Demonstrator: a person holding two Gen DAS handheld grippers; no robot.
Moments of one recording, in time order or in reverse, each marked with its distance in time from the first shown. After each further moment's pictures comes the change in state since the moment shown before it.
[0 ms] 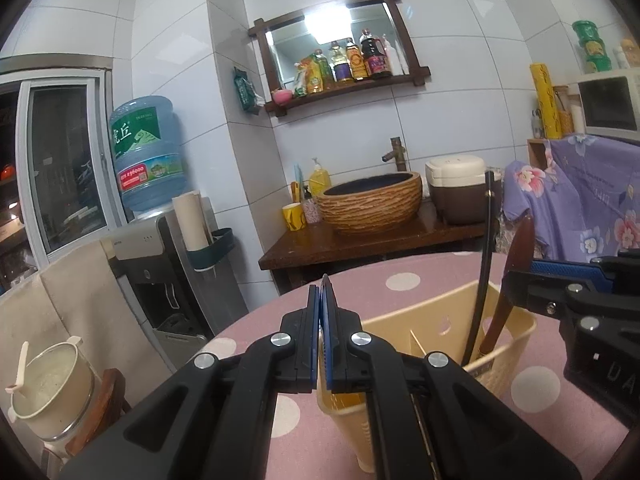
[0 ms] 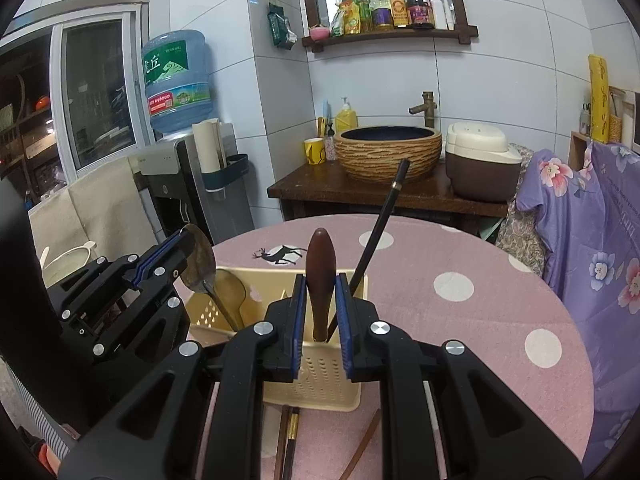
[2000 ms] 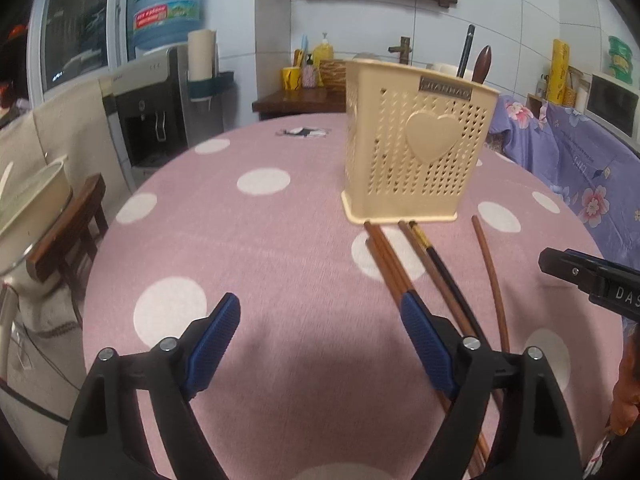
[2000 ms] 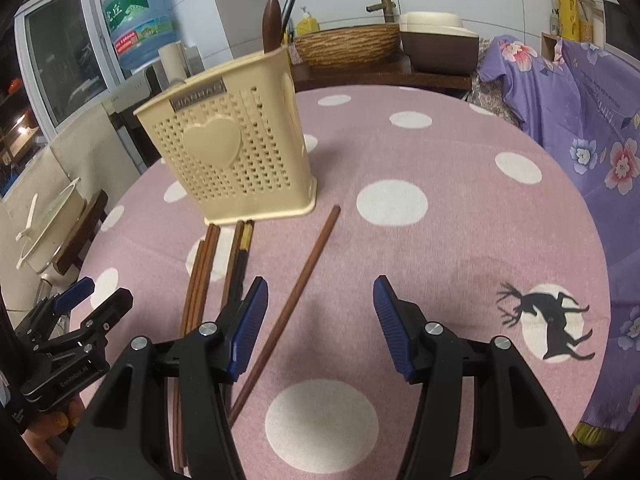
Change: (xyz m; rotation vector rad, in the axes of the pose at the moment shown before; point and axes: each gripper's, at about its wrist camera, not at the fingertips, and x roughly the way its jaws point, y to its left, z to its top) left arm -0.074 0.026 -0.144 -0.237 0.420 -0.133; right arm -0.032 -0.039 -0.150 0.120 0.288 -0.054
